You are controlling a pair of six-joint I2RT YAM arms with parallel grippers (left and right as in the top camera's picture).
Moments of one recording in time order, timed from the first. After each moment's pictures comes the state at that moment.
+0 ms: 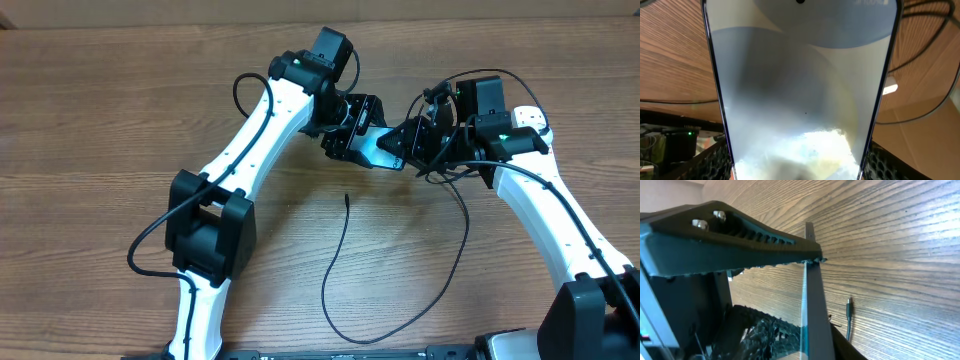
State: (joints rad) left arm -0.49 2.20 2.01 -1.09 0.68 -1.70; right arm 0.16 1.58 1.17 -0.58 -0.67 0.54
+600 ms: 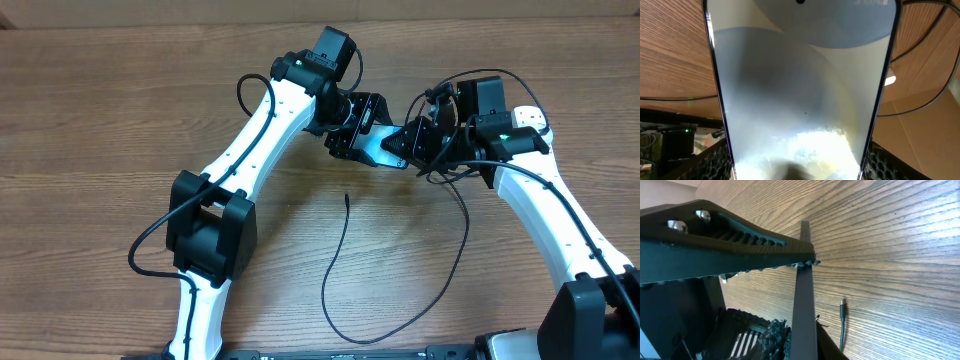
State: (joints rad) left arm -0.49 2.20 2.01 -1.07 0.71 -1.70; right arm 0.16 1.58 1.17 -0.59 -0.65 0.54
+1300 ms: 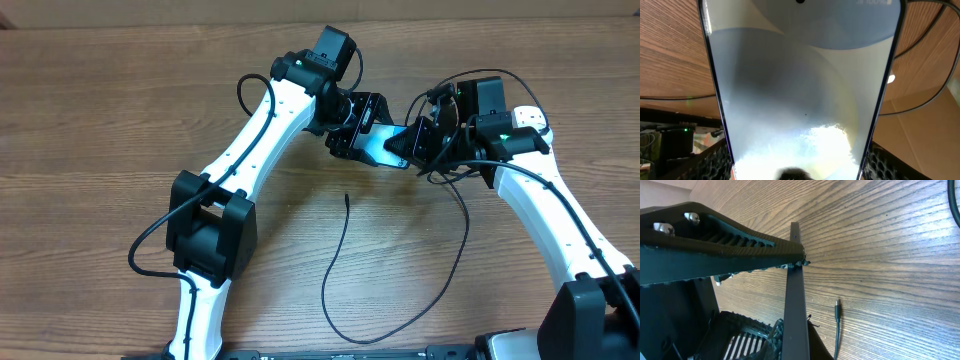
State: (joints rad) left arm -0.49 2.20 2.01 -1.06 0.71 -1.71; right arm 0.16 1.58 1.17 -0.60 -0.62 0.54
